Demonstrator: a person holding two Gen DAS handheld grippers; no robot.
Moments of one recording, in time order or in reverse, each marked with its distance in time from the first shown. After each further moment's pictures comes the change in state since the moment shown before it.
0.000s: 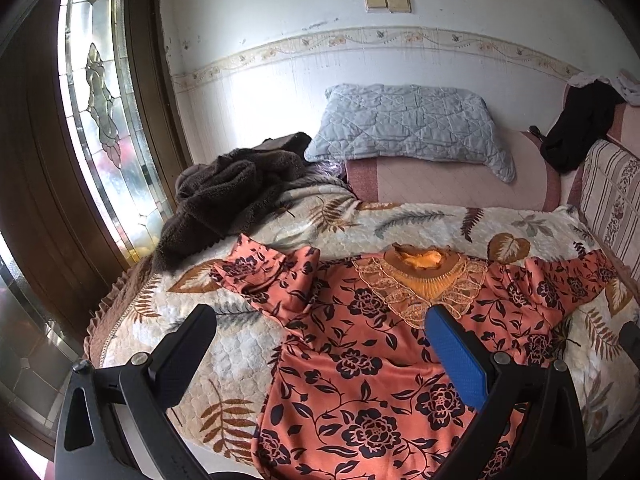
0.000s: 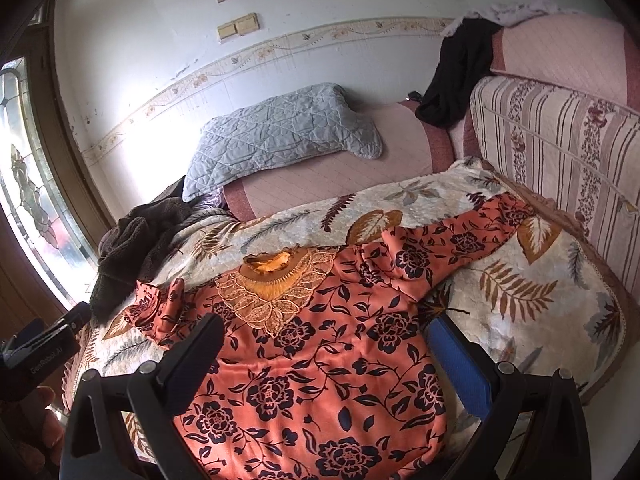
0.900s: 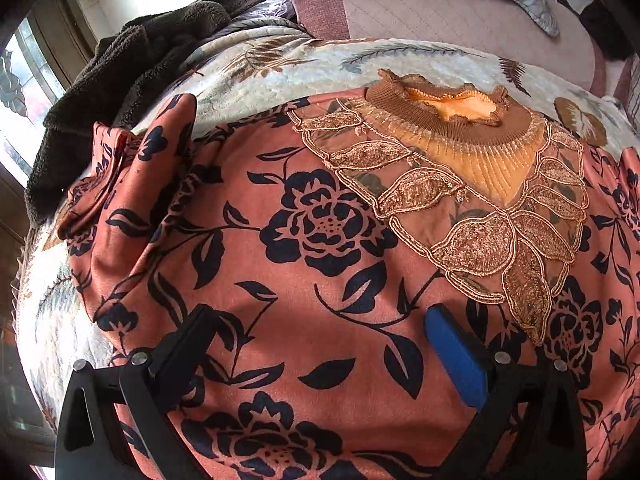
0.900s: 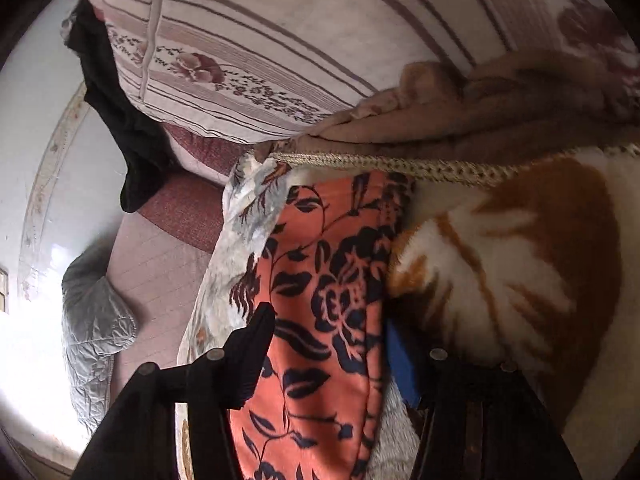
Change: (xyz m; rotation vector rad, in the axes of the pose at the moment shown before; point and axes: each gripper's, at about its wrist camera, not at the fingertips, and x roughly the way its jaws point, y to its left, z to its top) left arm 0.278 -0.073 -0.059 0.080 0.412 -0.041; right arm 0.325 -0.445 0.080 0.860 -0.054 -0.187
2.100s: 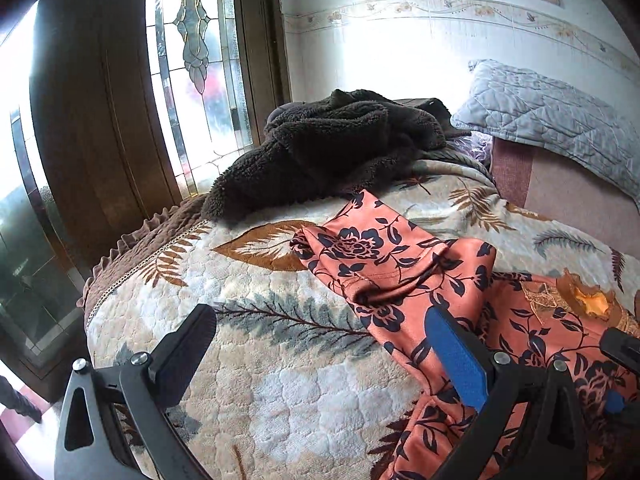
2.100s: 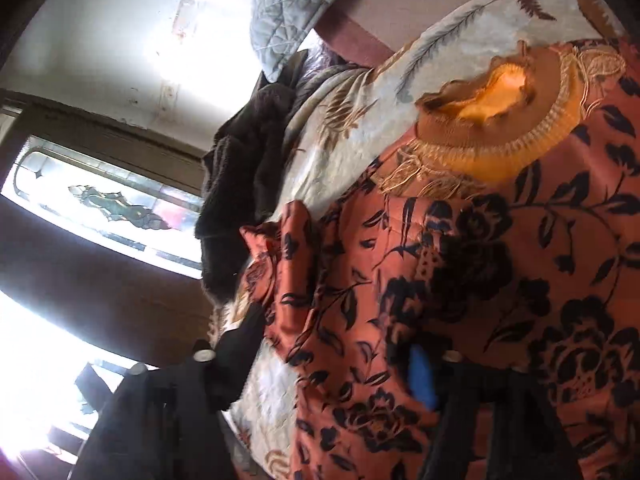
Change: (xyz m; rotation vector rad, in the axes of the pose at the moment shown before) left arm -0.098 0.198 -0.033 -0.419 -0.410 0.277; right arm -0.113 0.255 -0.508 -0.532 0.870 0.560
